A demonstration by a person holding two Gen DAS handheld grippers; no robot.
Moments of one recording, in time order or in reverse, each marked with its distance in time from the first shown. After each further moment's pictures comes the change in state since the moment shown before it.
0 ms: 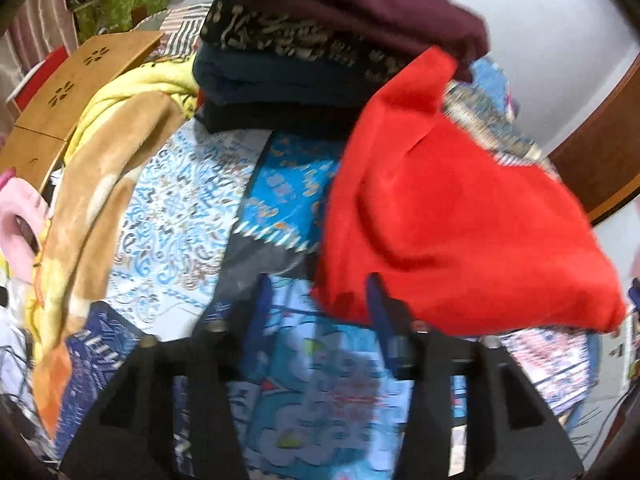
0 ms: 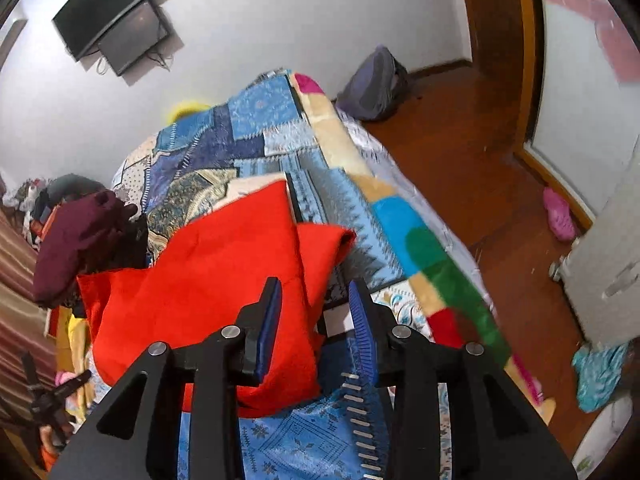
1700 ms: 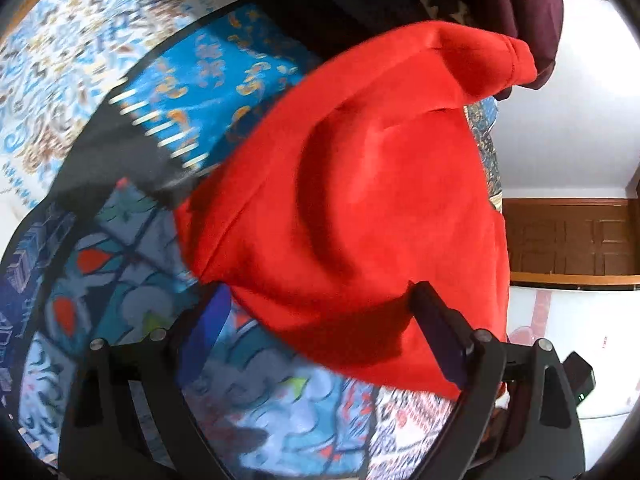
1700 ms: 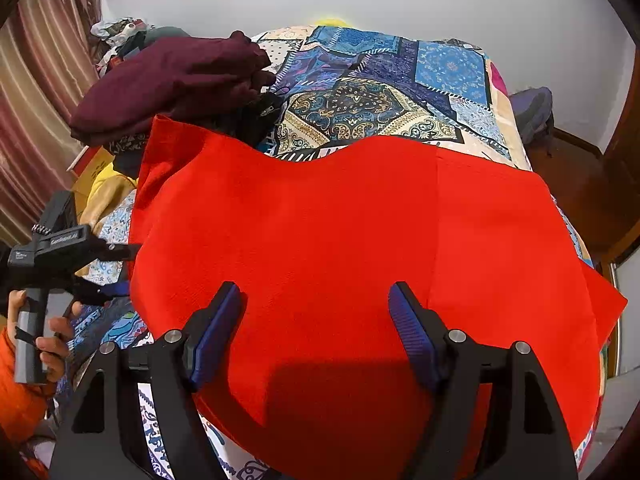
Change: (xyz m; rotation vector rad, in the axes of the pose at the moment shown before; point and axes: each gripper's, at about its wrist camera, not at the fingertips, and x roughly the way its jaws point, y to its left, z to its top) left arm 0.090 0.009 0.004 -0.469 0.297 -0.382; right arm 0.089 0.159 -0.061 -0.530 0.172 0.190
